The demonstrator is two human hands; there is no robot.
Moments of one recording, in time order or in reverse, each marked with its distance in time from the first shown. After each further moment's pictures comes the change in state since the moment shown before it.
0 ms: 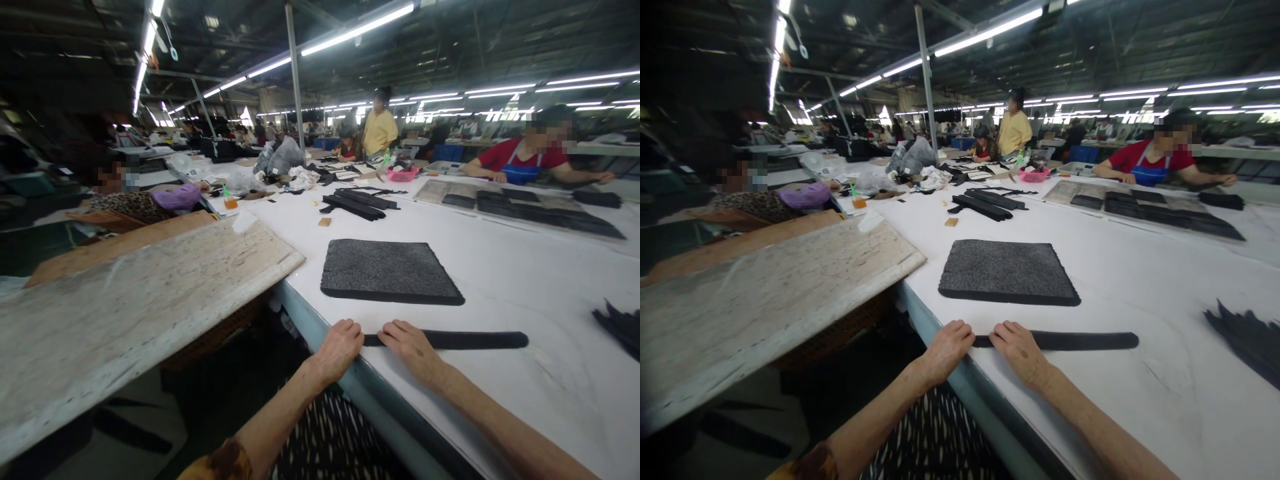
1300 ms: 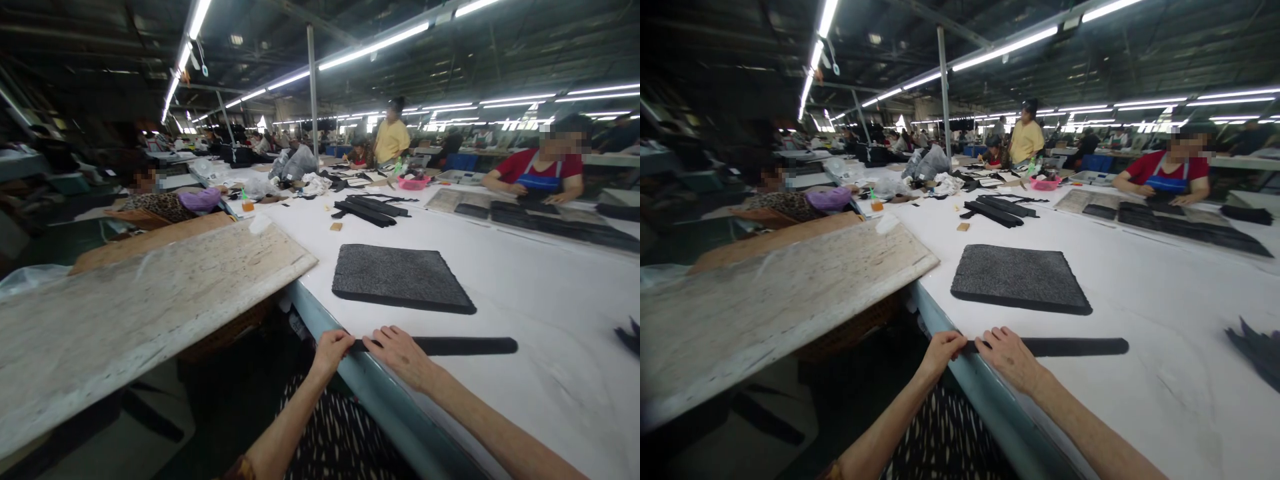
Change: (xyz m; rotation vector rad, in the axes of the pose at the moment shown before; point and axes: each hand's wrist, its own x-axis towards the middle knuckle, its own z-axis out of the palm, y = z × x) left_hand -0.023 -0.004 0.032 -1.359 0.281 -0.982; right_hand 0.030 -0.029 -0.009 -0.110 -0.145 -0.151
